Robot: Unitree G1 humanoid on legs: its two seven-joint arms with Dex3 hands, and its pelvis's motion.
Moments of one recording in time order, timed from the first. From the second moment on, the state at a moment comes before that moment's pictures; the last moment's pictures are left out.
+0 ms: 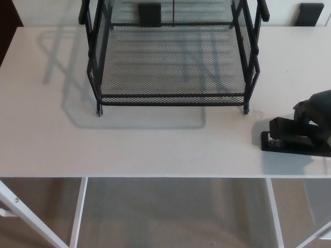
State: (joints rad) left_arm 0.07 0.69 0.21 1.11 0.02 -0.02 -0.10; right_arm -0.59 -0.84 0.71 0.40 -0.67 0.15 0.10
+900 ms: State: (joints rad) left_arm 0.10 0.69 0.17 1.20 0.03 -0.02 -0.10; right_arm -0.45 -0.85 0.28 0.25 -0.66 0.02 -0.22
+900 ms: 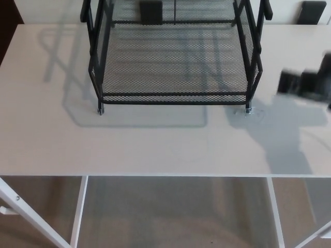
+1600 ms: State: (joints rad) left_arm 0.13 0.72 0.16 1.22 0.04 -0.02 -0.10; right_arm -0.97 -0.78 0.17 0.13 -0.69 0.00 -0.16
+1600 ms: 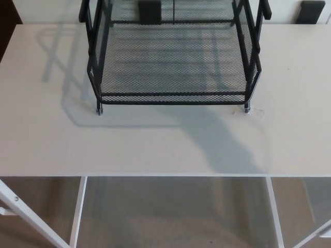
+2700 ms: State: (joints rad) left_arm 0.10 0.71 0.13 1.23 0.04 -0.04 -0.10; right_arm -1.11 -0.29 0.59 0.61 -0.77 0.22 0.27
